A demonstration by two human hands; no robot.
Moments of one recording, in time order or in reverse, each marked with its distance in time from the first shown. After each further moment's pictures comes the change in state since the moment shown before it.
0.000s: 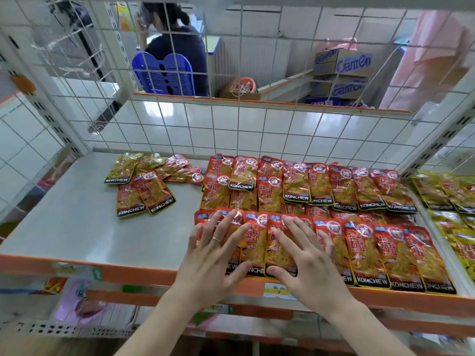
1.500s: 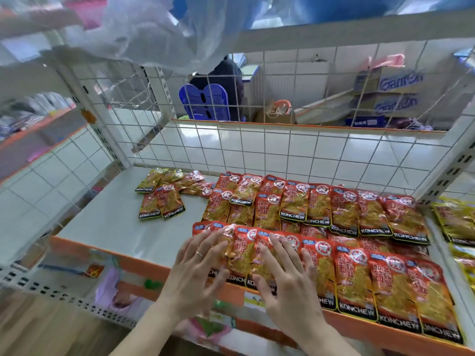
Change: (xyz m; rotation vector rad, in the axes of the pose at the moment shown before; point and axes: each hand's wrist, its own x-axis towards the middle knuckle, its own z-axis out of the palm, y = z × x) left_hand -0.021 0.029 -0.014 -0.025 0.160 -0.114; right_hand -0.010 0.006 0.003 0.173 0.140 -0.101
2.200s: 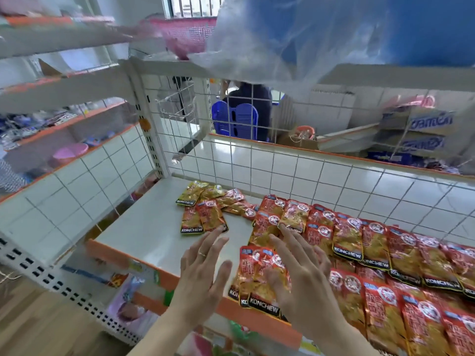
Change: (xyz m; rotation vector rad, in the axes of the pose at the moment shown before) left_hand -0.009 -0.073 -0.036 -0.242 0.170 -0.316; right_hand 0.079 -0.086 0.005 0.090 -0.004 -0.104
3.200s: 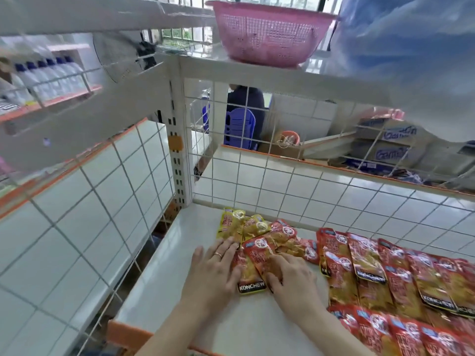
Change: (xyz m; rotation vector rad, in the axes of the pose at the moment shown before) left_hand 0.134 -0.195 -0.019 0.201 -0.243 0.101; right_hand 0.155 -0.091 0.151 -0.196 -0.294 0.427
